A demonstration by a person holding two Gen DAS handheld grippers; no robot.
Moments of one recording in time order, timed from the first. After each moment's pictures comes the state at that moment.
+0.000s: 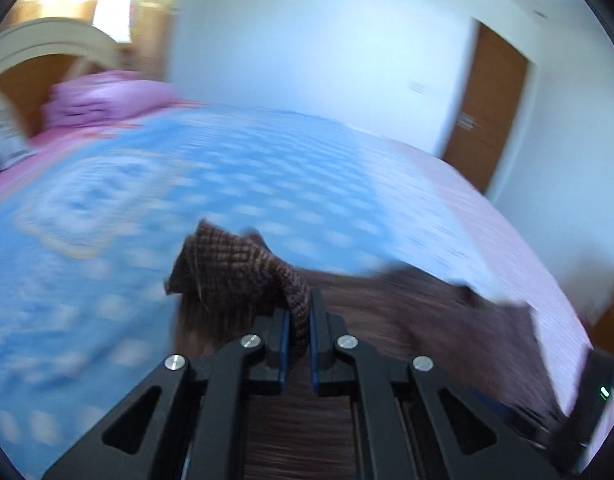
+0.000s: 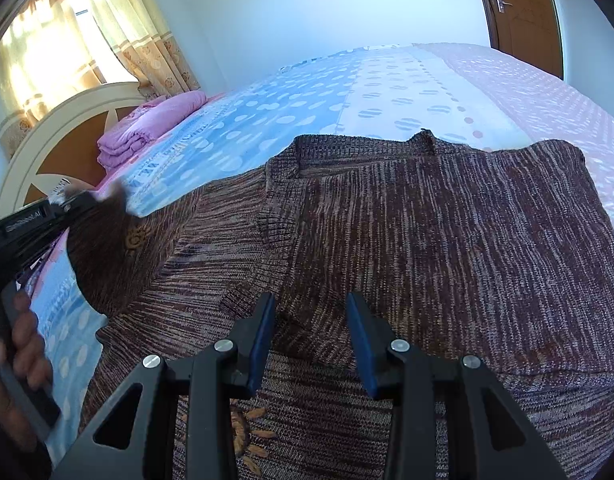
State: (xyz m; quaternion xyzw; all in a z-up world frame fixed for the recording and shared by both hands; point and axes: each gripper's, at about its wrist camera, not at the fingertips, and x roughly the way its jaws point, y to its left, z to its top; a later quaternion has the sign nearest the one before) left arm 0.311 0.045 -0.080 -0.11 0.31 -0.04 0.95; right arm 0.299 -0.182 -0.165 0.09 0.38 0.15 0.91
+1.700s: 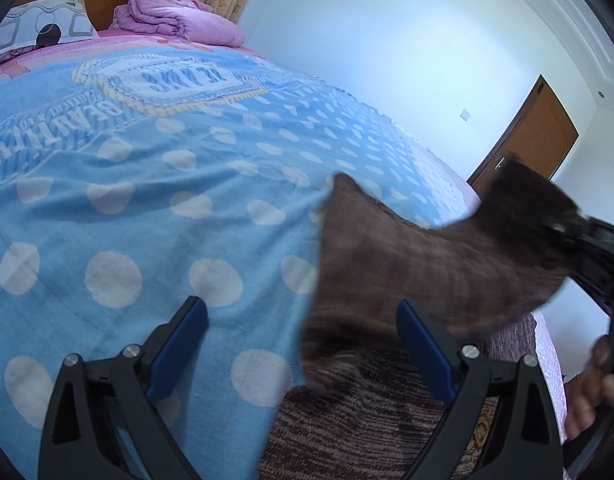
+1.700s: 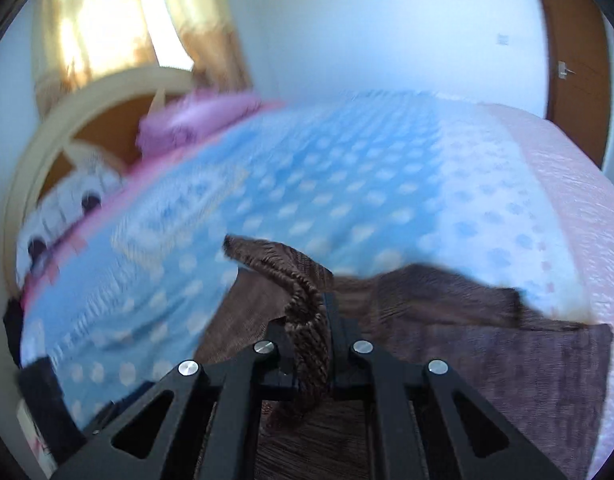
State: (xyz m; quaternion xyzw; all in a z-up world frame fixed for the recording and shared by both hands) left arm 0.260 0.112 -0.157 -0.26 0.32 0.03 0.91; right arm 0.346 -0.123 -0.063 0.03 0.32 0.21 0.92
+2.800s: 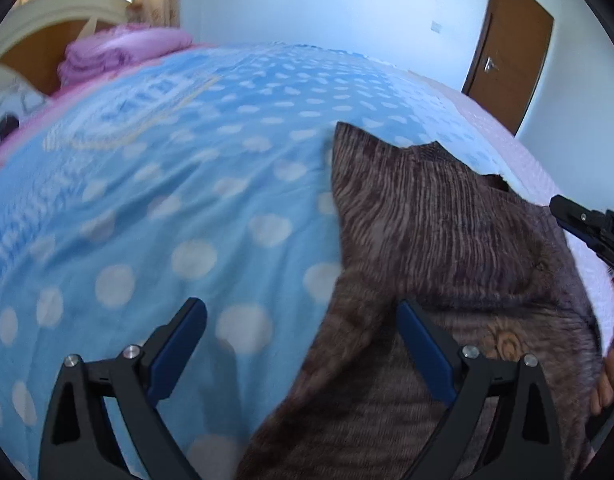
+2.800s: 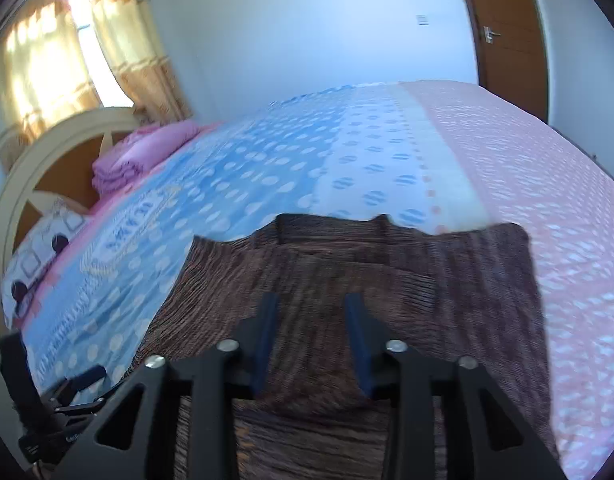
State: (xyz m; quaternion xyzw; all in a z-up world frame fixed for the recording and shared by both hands) left arm 0.262 0.063 -0.140 -0.07 0.40 0.03 0.91; right arm 0.298 -0.200 -0.100 0.08 0.35 0.13 0.93
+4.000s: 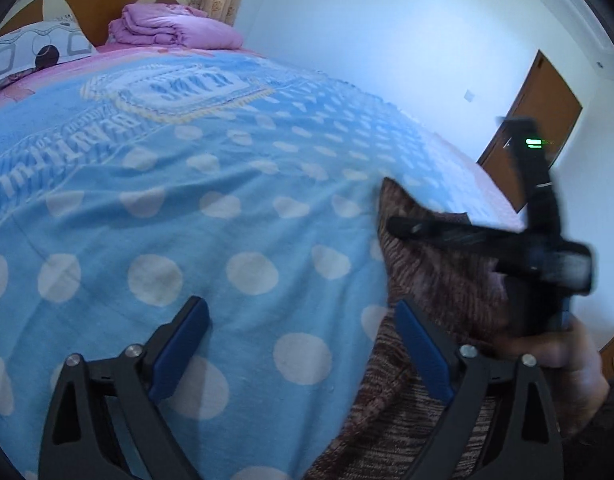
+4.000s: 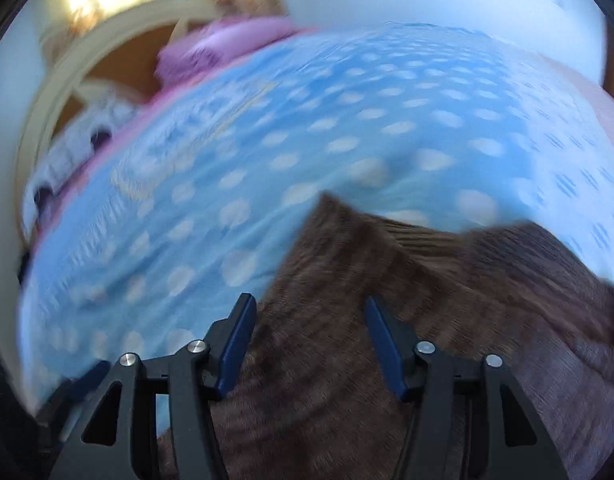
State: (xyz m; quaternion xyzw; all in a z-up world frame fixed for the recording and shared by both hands) left arm 0.250 0.122 -0.156 -0.22 0.34 0.04 0.91; right arm 0.407 -0.023 -0.162 -0.11 0.43 0.27 0.85
